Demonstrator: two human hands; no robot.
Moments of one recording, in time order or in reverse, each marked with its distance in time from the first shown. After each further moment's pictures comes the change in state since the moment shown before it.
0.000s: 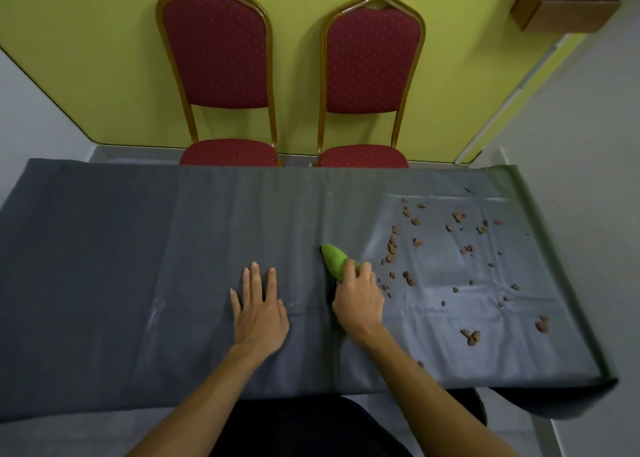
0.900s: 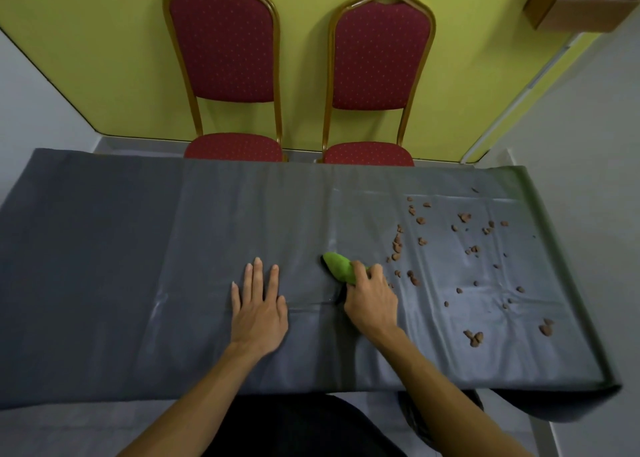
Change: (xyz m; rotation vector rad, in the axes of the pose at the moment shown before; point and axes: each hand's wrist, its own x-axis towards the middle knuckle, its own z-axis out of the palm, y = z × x) left_hand 0.000 -0.013 0.012 0.057 0.081 0.053; right_hand 0.000 0.022 -0.009 0.017 -0.065 -0.023
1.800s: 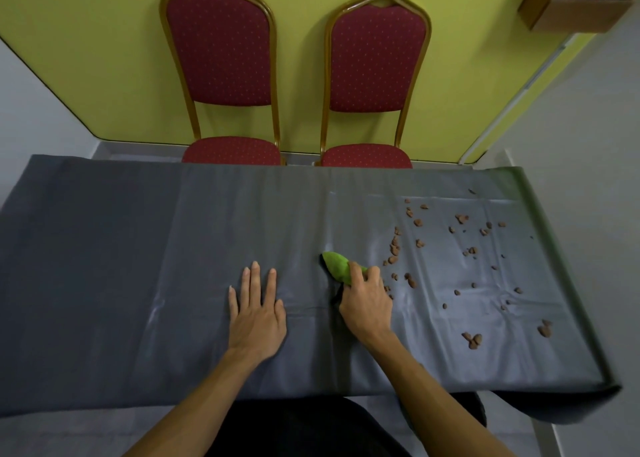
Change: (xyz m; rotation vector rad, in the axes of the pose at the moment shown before) left_hand -0.003 0.001 0.000 0.035 -0.001 -0.009; right_hand -0.002 -0.007 0.000 0.028 0.011 0.030
